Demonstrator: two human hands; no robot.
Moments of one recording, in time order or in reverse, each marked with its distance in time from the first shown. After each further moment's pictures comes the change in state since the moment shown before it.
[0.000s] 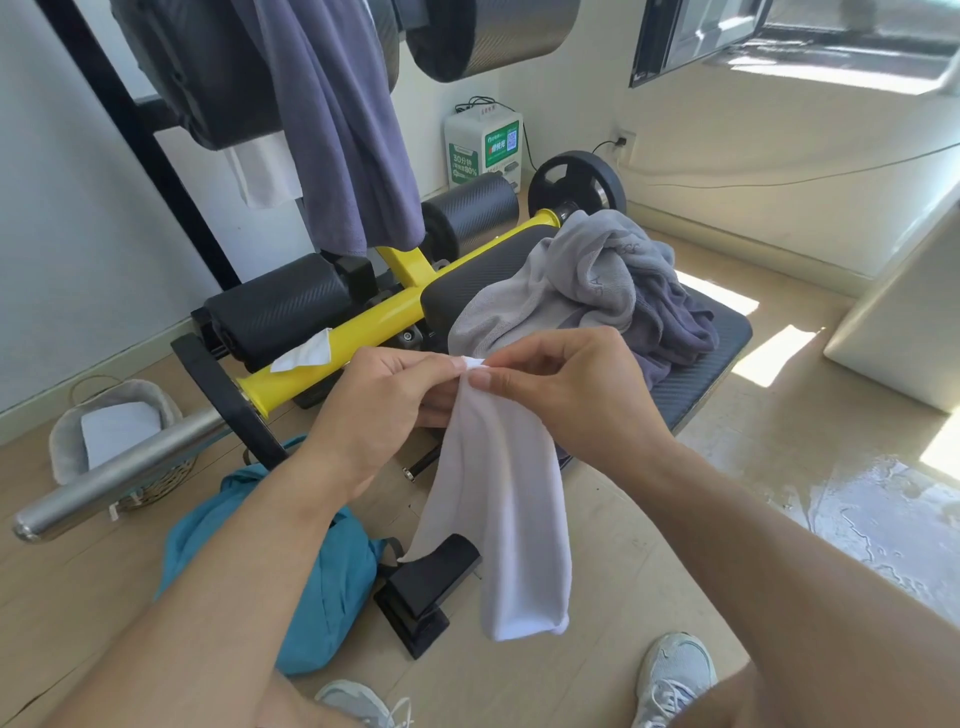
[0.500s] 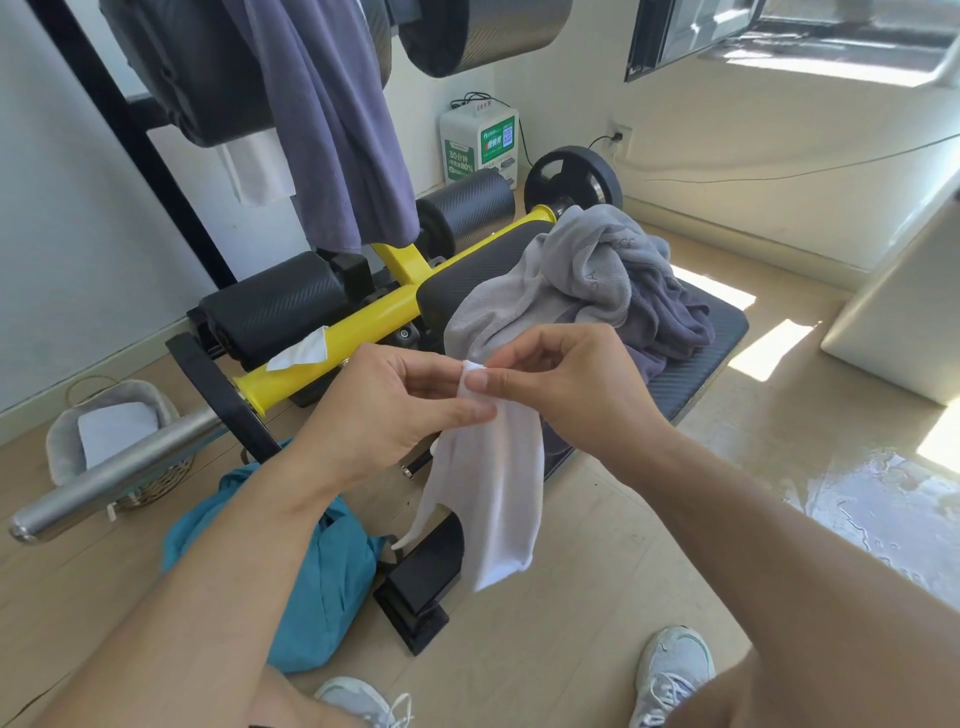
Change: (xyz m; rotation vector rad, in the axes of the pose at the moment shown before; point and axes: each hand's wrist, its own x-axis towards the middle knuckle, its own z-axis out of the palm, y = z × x) left_hand -0.003 0.001 -0.005 0.211 -0.118 0.114; right_hand 0.002 0.001 -0.005 0.083 -0.072 0.038
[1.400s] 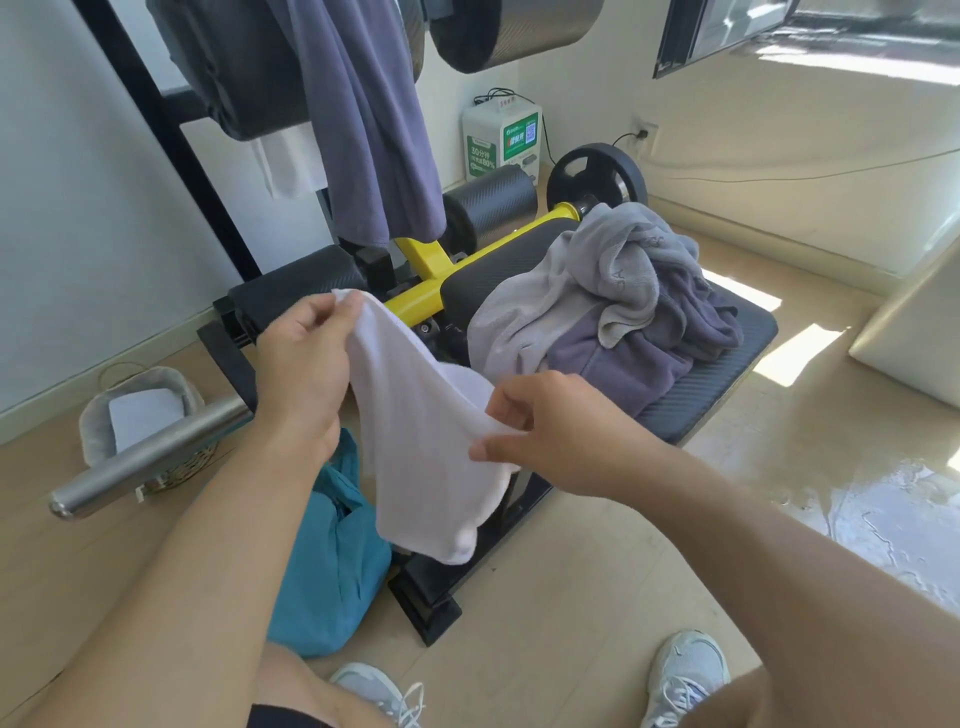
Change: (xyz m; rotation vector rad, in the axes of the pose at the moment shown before) left_hand 0.021 -0.034 -0.048 -0.264 0.736 -0.081; right_hand -0.002 0.013 0.021 -0.596 -0.323 -0.010
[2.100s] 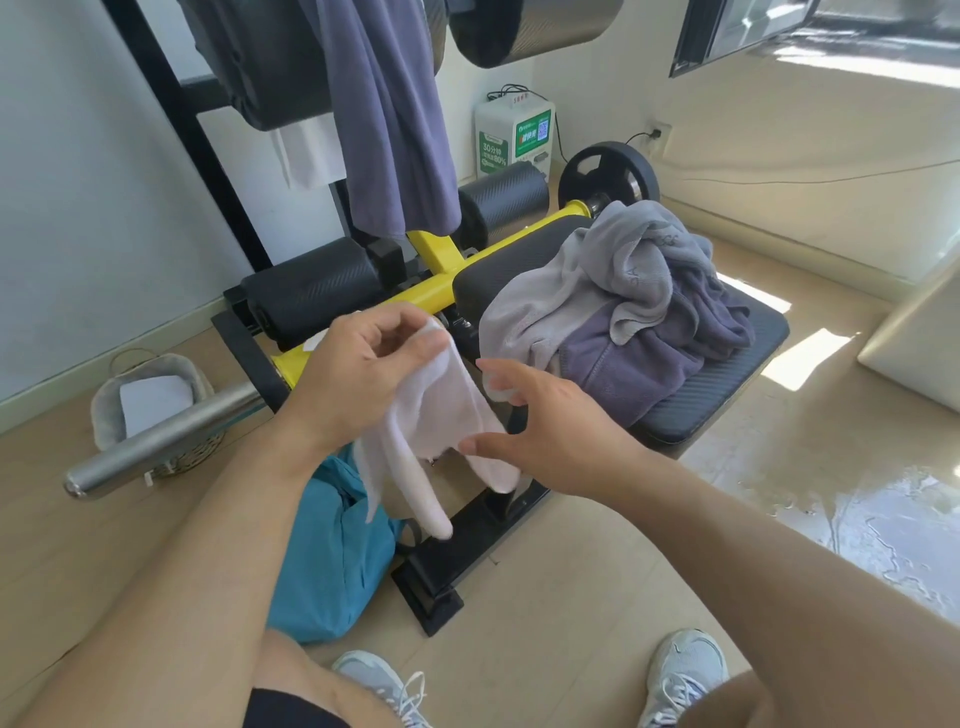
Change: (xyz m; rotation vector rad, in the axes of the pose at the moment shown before) left_hand -0.021 0.010 -0.008 0.342 -0.559 0.355; right_hand 0.009 0.006 0.022 -0.006 0.001 -0.013
